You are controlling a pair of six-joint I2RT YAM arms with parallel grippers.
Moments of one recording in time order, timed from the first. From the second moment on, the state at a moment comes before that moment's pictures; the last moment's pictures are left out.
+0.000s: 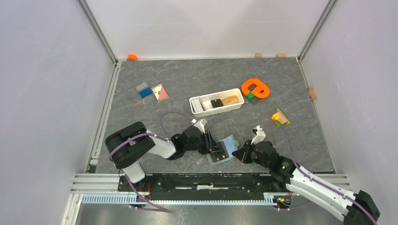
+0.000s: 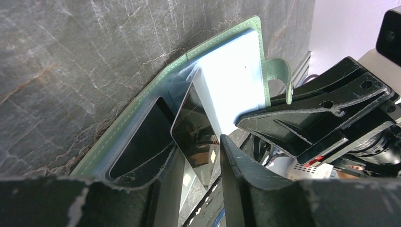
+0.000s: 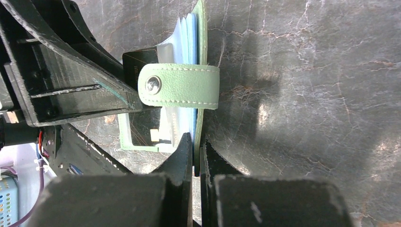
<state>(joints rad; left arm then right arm) -0.98 1.70 0.46 0.72 0.21 -1.13 0.84 0.48 0.03 -0.13 0.05 0.86</state>
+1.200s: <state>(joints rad) -1.03 1.64 0.54 0.51 0.19 -1.05 0.84 0.48 0.06 -0.21 0.08 0.85</state>
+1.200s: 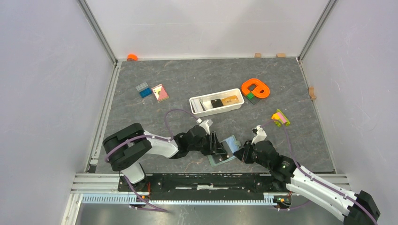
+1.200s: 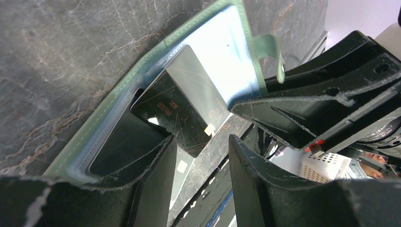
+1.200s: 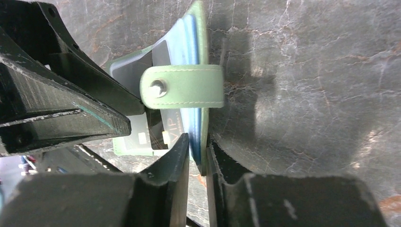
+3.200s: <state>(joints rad) -1.04 1.62 0.65 0.48 0.21 -0.96 0.84 0.50 0.29 -0.48 0.27 0.64</state>
